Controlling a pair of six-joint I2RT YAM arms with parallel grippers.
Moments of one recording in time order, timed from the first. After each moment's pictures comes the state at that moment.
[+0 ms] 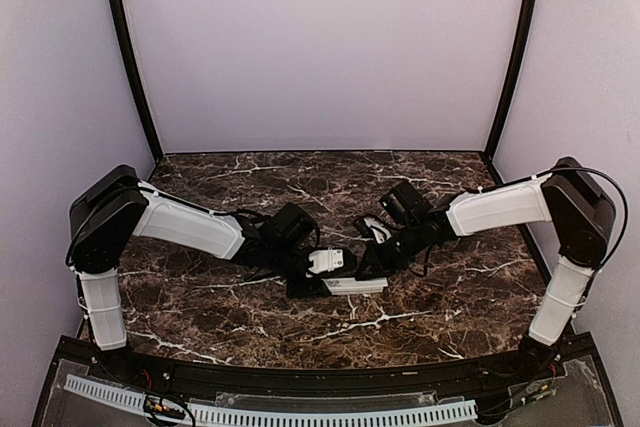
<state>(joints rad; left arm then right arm) -0.94 1.94 1.12 -0.15 0.29 0.54 0.75 1.77 0.99 -0.29 -0.51 0.42</state>
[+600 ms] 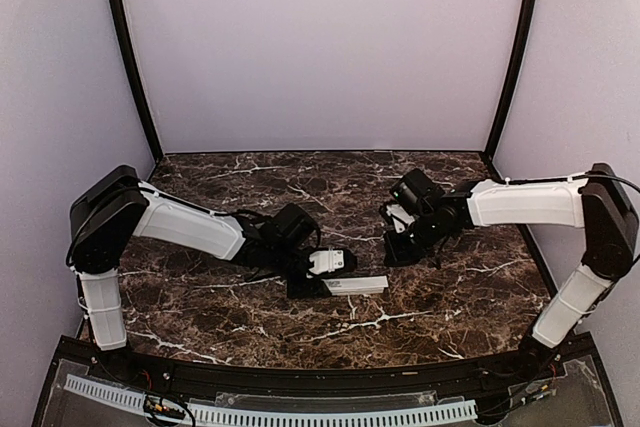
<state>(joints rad) -0.95 1.94 1.12 -0.15 0.28 0.54 0.76 1.61 1.03 -0.55 -0.16 0.45</state>
